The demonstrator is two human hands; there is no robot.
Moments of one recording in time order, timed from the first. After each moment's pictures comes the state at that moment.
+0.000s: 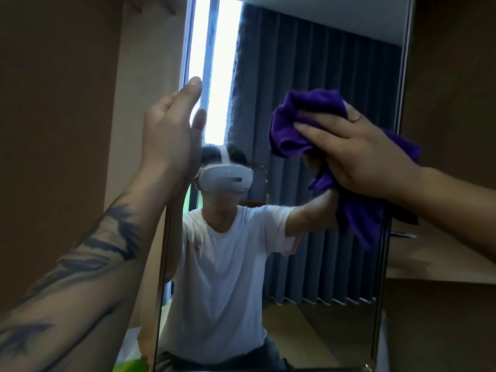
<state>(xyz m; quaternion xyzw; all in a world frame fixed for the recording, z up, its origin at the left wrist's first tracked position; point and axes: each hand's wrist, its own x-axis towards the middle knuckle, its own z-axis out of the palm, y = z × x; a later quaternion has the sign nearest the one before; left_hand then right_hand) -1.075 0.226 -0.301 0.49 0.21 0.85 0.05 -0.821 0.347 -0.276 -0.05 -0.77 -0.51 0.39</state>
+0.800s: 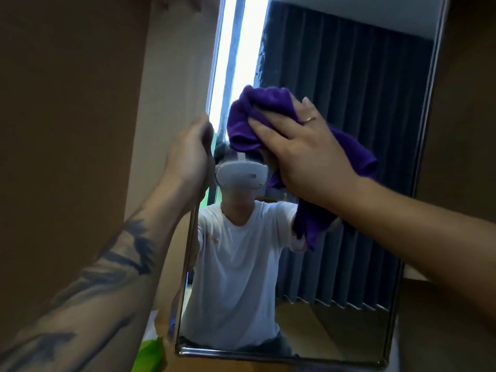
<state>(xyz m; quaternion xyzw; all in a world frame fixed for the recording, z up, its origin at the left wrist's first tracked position) -1.087 0.219 -0.325 0.41 0.33 0.83 0.19 -0.918 0.316 -0.293 -0.08 -0.76 -0.46 0.45</state>
